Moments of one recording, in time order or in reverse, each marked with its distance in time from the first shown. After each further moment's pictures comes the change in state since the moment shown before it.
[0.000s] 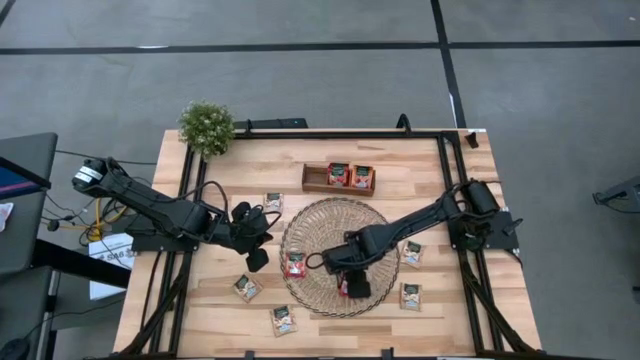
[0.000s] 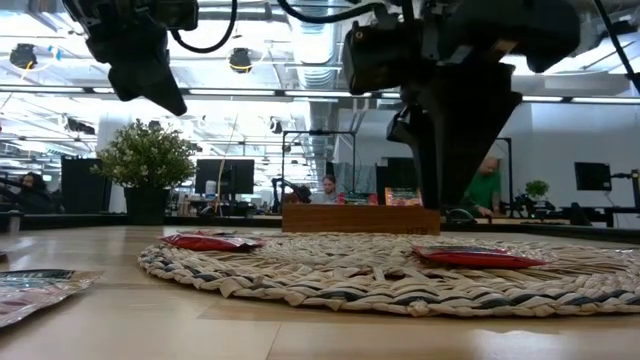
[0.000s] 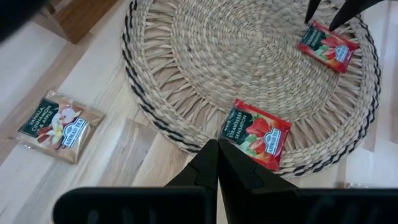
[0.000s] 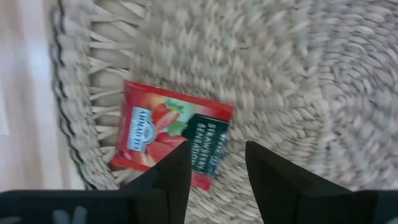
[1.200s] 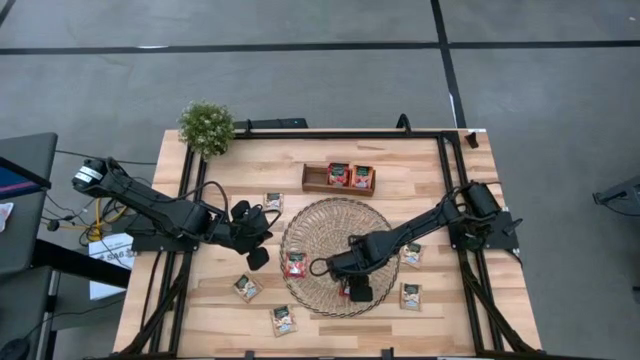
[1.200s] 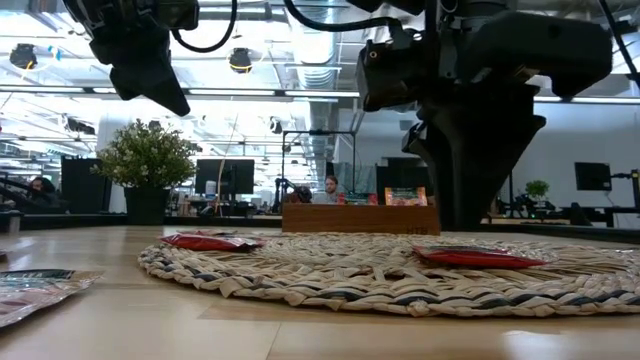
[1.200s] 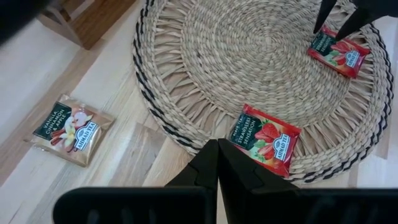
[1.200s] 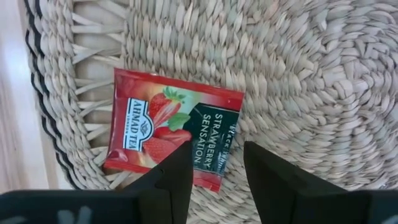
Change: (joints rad) left arm 0.000 0.000 0.000 -0.004 -0.038 0.002; right arm 0.035 0.000 -0.065 0.060 0.039 0.077
